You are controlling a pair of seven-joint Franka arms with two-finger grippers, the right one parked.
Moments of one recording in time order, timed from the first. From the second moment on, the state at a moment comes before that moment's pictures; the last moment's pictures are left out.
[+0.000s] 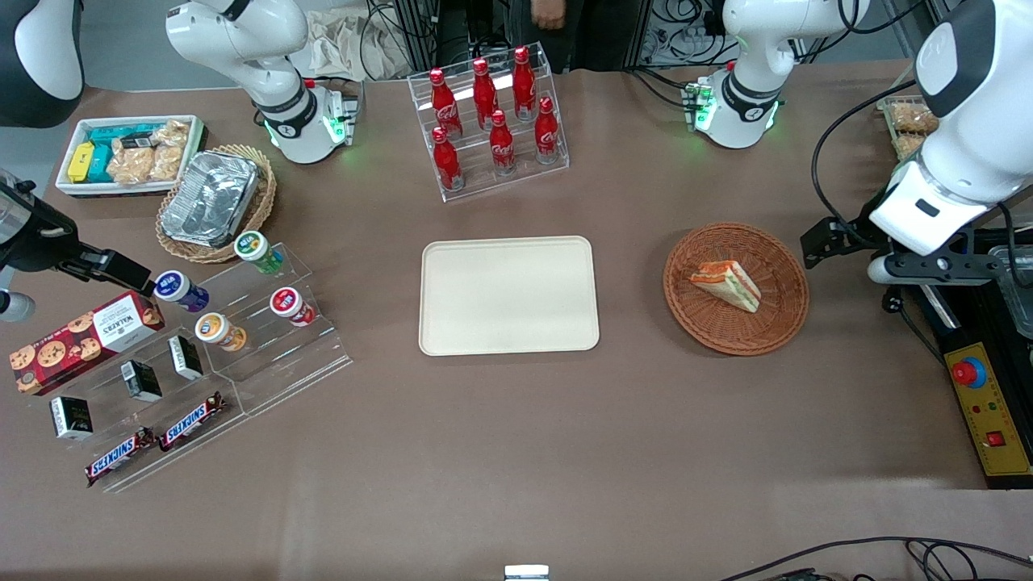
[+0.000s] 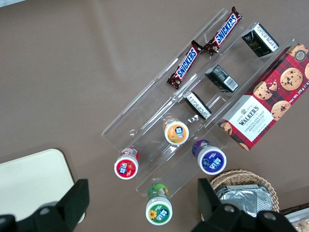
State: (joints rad) arm 0.02 -0.03 -0.15 -1.79 -0.06 1.79 -0.19
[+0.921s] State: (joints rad) arm -0.05 -0.02 -0.16 -1.97 -0.02 1.87 -0.91
